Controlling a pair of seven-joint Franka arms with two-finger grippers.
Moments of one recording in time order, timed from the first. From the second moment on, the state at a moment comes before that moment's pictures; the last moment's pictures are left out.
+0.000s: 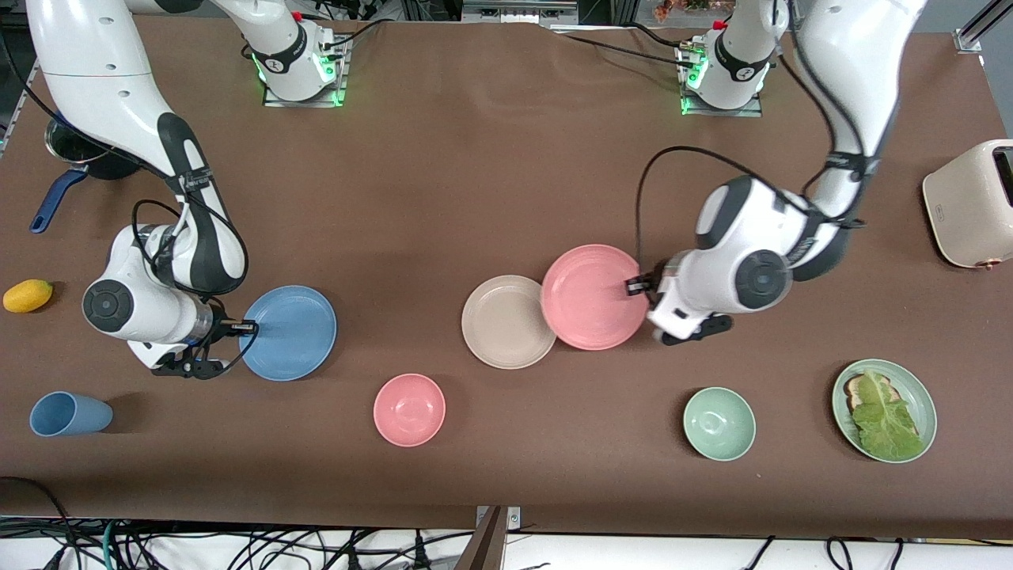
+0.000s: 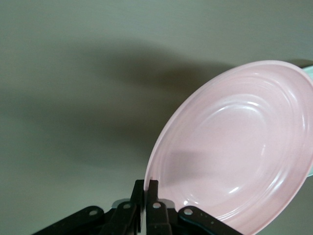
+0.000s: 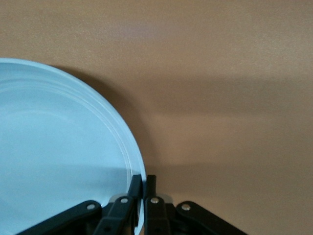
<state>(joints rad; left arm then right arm) -0.12 0.61 -0.33 -1.54 -0.10 1.91 -0.64 0.06 0.68 -0.09 -1.67 0.03 2.24 -0.05</state>
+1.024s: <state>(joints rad) -0.39 0.78 -0.18 -1.38 -0.07 2.10 -0.82 0.08 0.59 -0.02 -1.30 0.03 1.75 -0.06</state>
